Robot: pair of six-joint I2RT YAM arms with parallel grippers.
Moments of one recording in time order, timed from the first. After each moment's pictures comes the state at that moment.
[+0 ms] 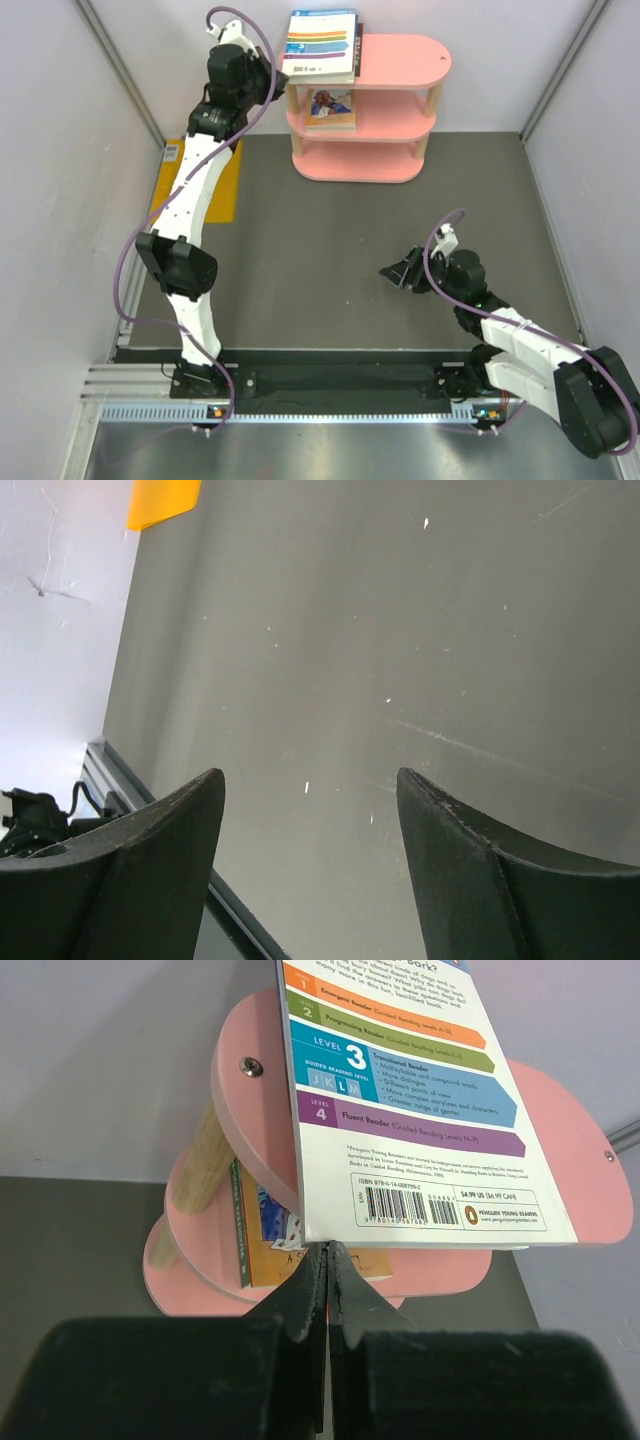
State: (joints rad) left arm -0.27 1.95 2.24 -0.42 0.07 -0.51; right arm 0.41 0.96 0.23 0.38 -0.35 0.74
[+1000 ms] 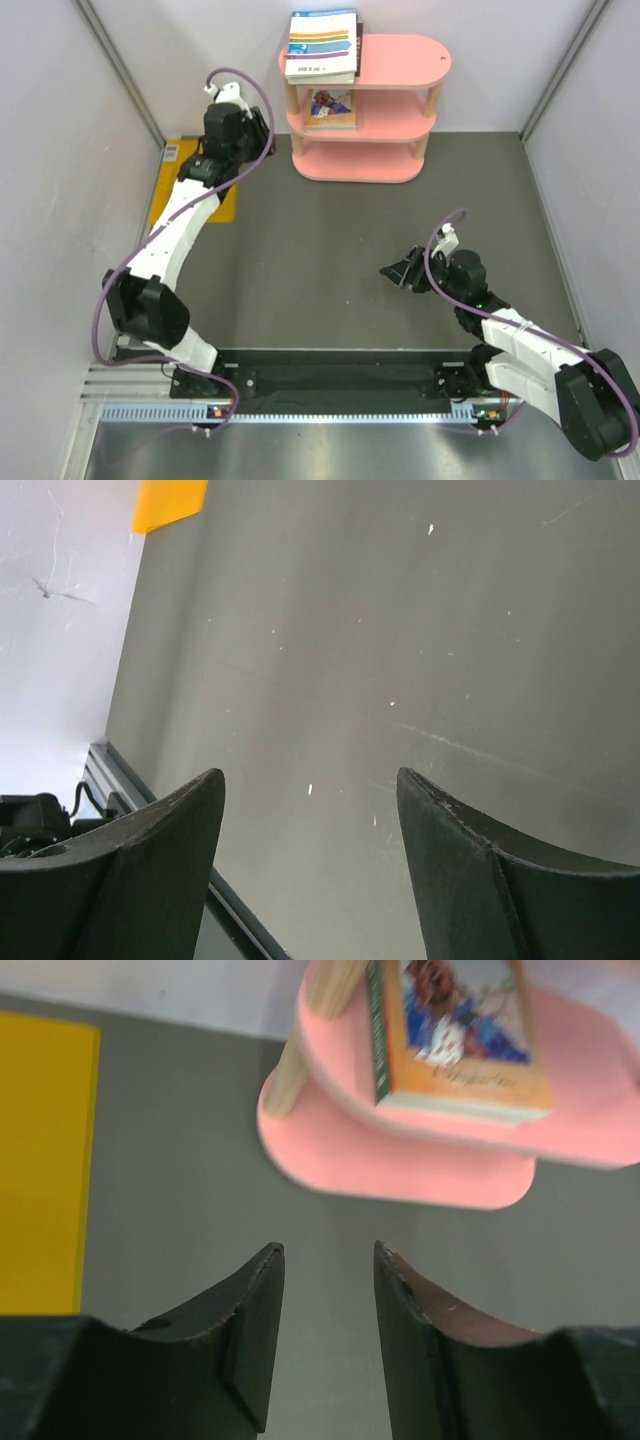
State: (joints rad) left arm -0.27 1.59 1.62 -0.36 -0.05 -0.42; right arm 0.41 0.95 0.23 0.38 -0.35 0.74
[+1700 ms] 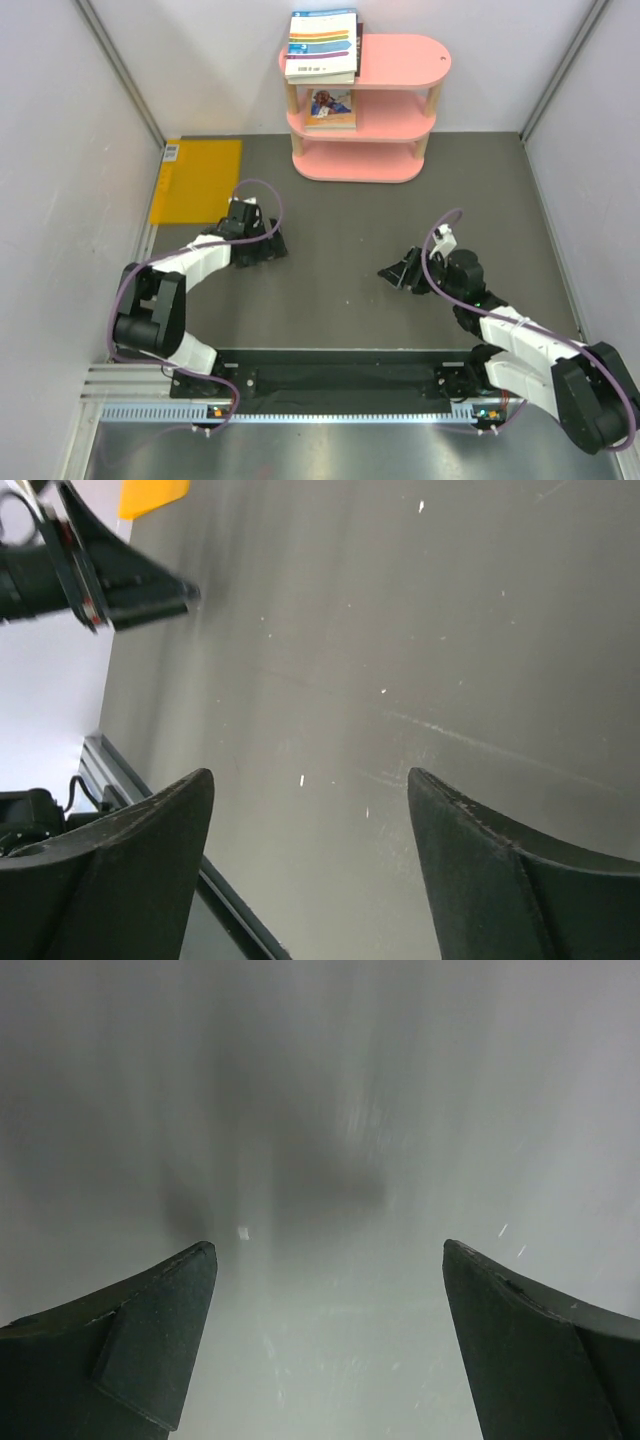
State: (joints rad) left arm -0.26 1.52 0.85 -0.29 0.07 -0.49; right arm 0.41 0.98 0.23 0.38 -0.36 0.74
